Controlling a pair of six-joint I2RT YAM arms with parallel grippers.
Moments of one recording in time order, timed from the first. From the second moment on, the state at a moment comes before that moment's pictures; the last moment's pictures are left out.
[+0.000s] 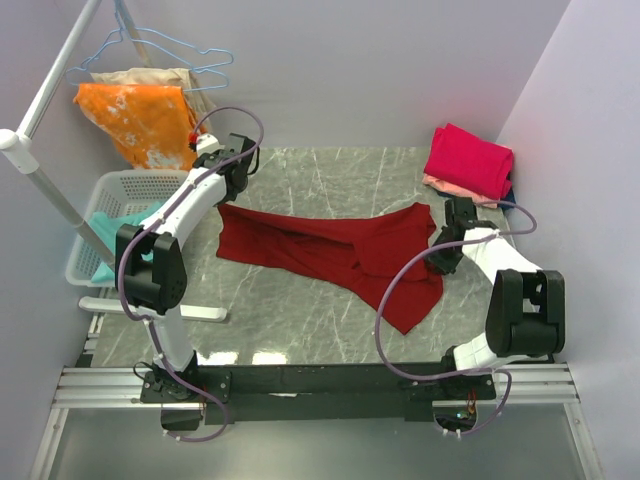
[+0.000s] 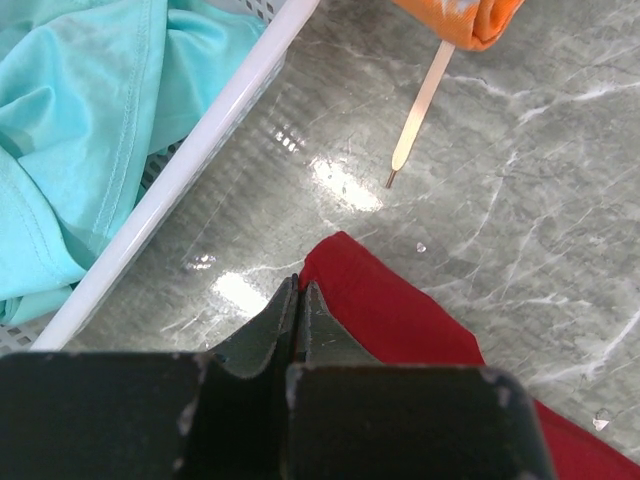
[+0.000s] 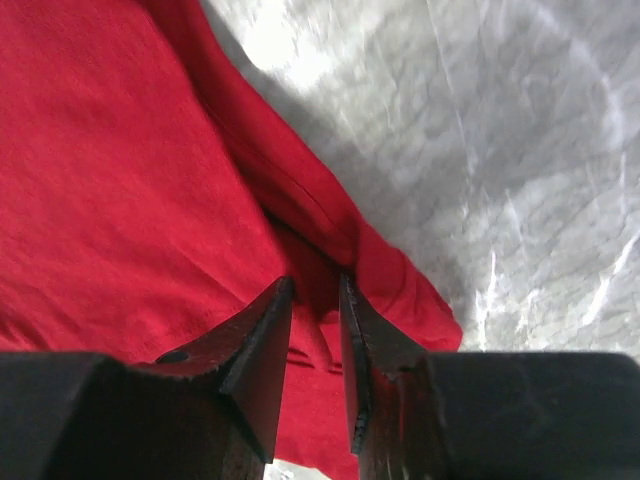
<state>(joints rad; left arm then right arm) -0.31 1.85 1.64 -0.86 -0.73 -0.80 -0.03 1.49 0.90 -0.62 0.04 0.63</state>
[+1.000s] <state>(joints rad) -0.31 1.85 1.61 -0.85 -0.72 -0.78 0.09 1.50 0.87 -0.60 0.03 0.65</state>
